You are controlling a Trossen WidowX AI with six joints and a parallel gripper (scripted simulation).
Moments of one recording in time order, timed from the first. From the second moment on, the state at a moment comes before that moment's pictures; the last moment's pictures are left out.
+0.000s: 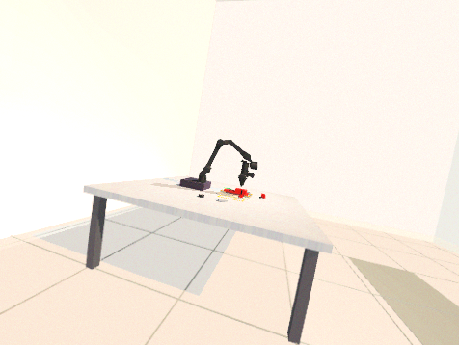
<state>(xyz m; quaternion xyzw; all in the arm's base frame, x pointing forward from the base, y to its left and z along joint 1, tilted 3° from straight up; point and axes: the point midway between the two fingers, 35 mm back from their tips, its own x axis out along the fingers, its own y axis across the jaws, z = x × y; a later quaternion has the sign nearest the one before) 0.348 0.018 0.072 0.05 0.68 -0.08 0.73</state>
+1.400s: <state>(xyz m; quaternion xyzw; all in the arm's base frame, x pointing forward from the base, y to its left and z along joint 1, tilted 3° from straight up) 0.348 0.016 0.048 0.05 0.68 -0.08 0.73</state>
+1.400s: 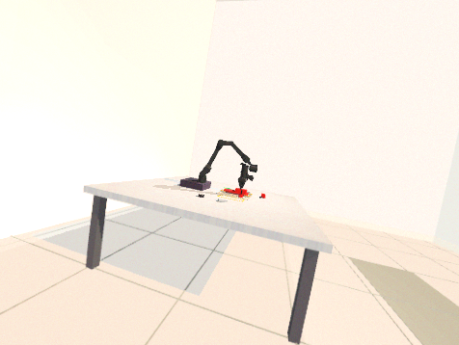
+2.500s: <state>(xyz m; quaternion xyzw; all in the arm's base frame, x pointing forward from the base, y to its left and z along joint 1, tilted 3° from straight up) 0.349 0.015 0.034 0.05 0.68 -0.08 0.73</state>
